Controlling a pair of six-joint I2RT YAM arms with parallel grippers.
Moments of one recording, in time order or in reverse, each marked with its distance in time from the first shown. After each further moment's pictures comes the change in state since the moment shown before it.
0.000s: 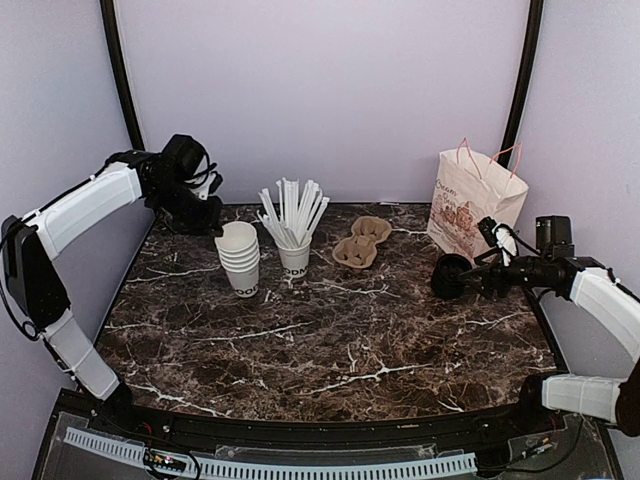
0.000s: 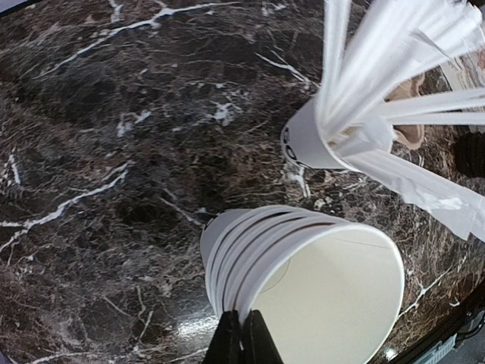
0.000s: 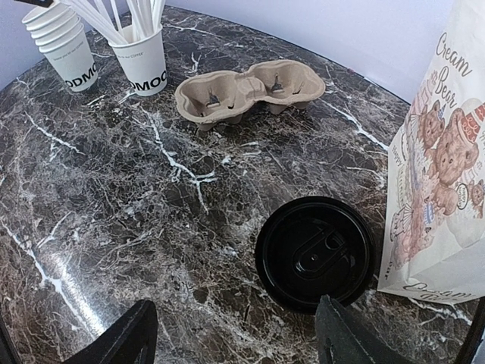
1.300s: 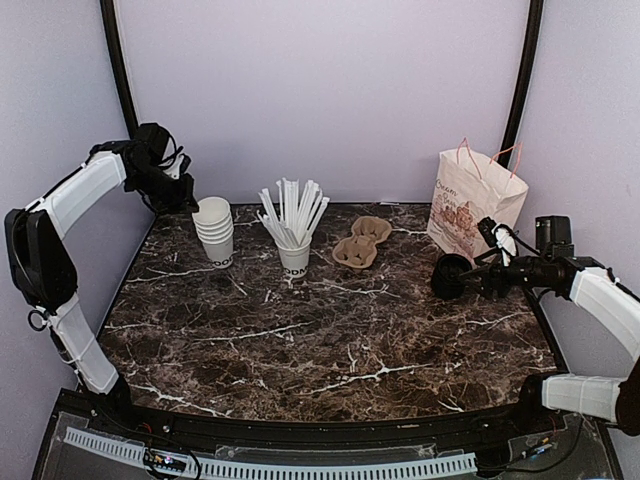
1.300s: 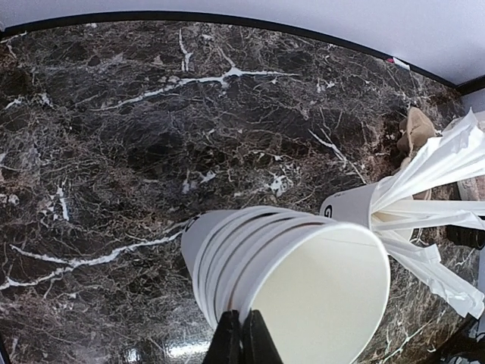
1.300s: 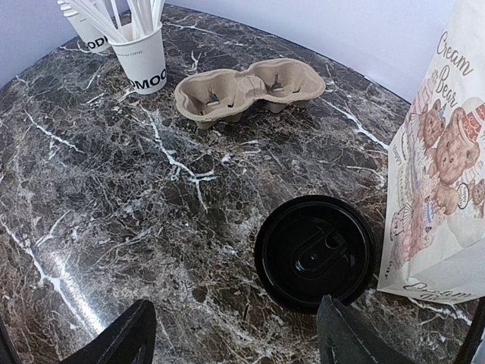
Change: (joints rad) left arm 0.283 0.090 0.129 0.031 0.123 0.047; right arm 0.000 0.004 0.000 0.000 0.002 -0.005
